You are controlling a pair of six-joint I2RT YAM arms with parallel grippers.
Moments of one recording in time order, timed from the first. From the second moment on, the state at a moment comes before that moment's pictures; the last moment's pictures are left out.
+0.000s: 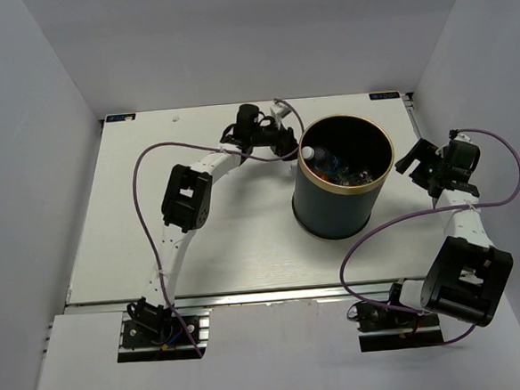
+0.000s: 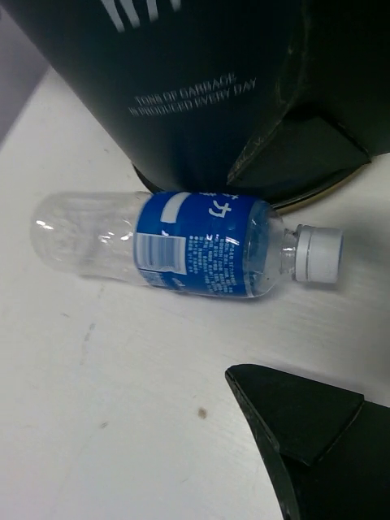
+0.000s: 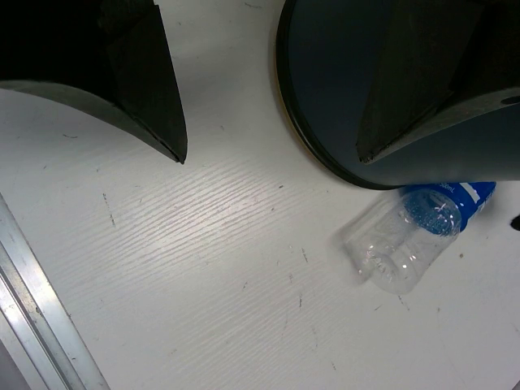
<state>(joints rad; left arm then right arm) -0.49 2.56 2.07 0.16 0.91 -0.10 -0.37 1.26 0.80 -0.15 -0.26 0.34</state>
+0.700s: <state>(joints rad) -0.54 2.60 2.08 -0.03 0.72 0.11 -0.37 1.26 0.80 -0.15 -0.28 0.34</state>
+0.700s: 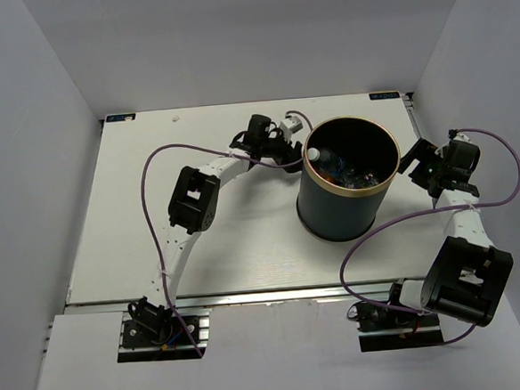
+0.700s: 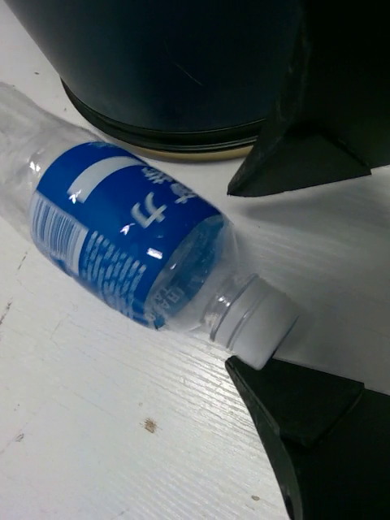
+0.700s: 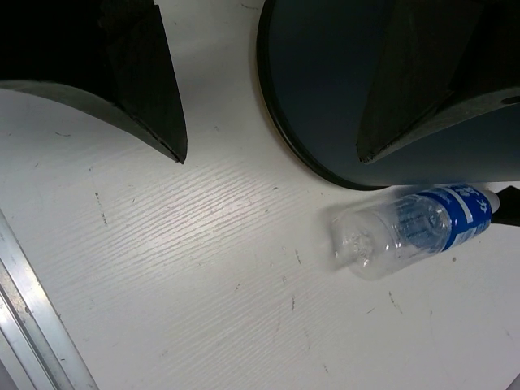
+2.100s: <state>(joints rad) -0.51 1.71 1.38 0.31 0.55 0.03 -0.37 1.26 0.80 -0.11 -0.35 0.36</state>
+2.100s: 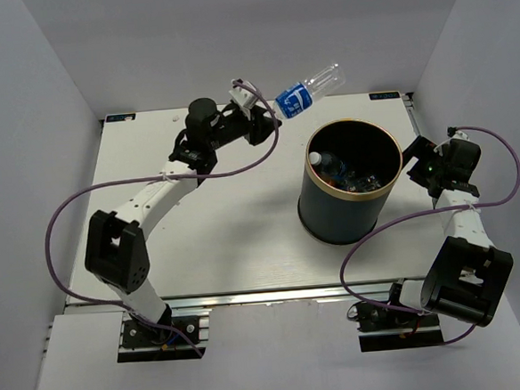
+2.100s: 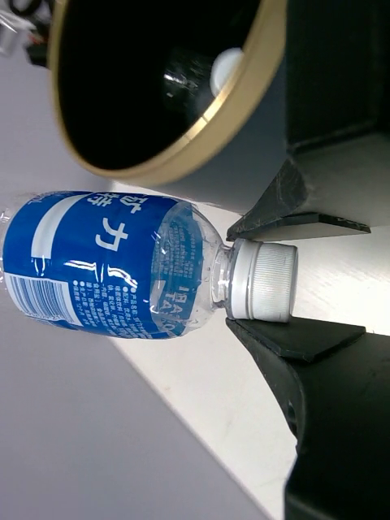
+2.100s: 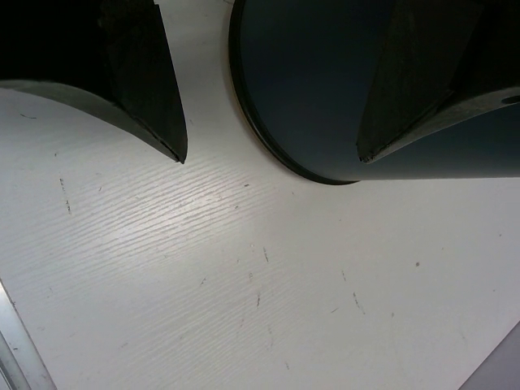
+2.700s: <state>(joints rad) -0.72 1.54 1.40 -0.03 0.57 0.32 -0.37 1.27 0.80 -0.10 -0.38 0.36</state>
